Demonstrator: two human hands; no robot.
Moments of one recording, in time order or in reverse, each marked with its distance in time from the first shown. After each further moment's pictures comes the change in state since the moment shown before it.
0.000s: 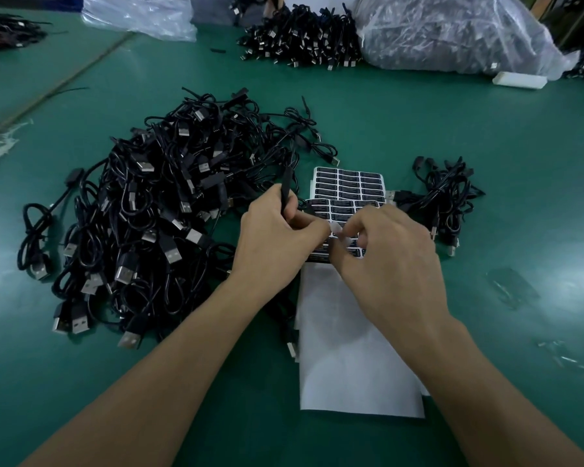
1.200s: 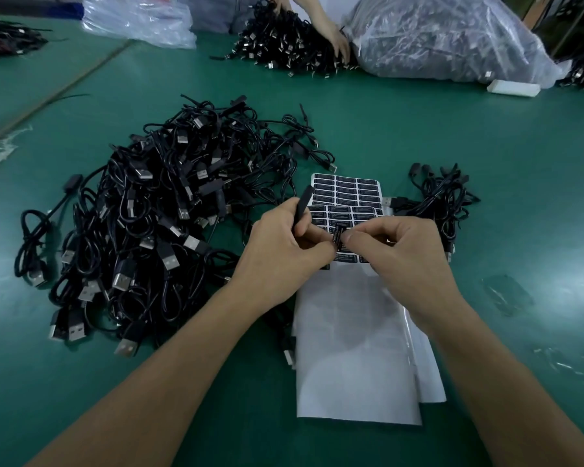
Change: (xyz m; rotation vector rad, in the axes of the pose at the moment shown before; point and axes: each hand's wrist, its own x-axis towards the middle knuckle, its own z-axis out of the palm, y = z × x) left_hand 0.001 -0.012 0.001 -0.018 -0.219 0.088; right_hand 0.017 0.031 -0.001 0.657 -0.135 0.260
